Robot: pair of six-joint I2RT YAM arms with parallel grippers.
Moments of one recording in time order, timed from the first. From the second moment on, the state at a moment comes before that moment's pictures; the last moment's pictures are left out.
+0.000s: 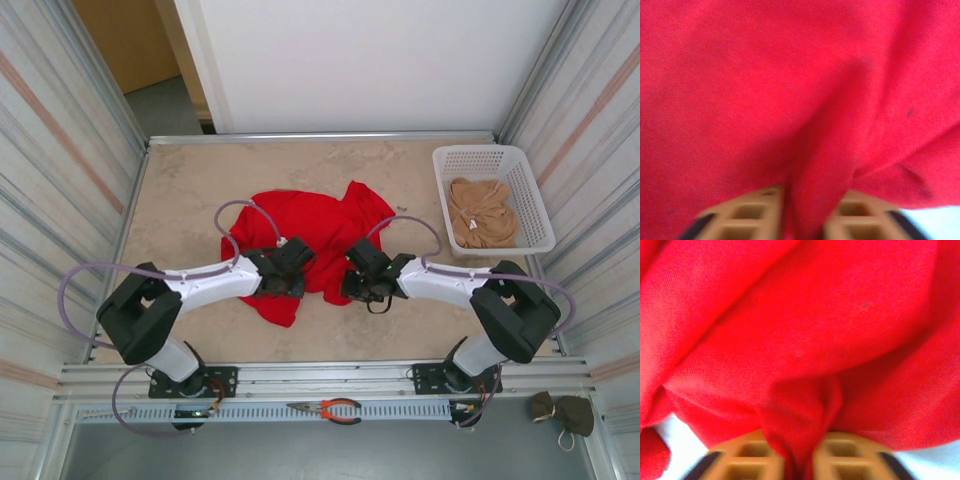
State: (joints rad) left arm -0.82 1.55 0.86 -0.53 -0.17 -0.60; right arm 0.78 1.50 0.74 -0.34 -0.08 0.90
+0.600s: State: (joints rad) left arm -0.21 1.14 1.13 -0.66 0.19 -0.45; right arm 0.26 1.06 1.07 -0.74 -0.25 0.56
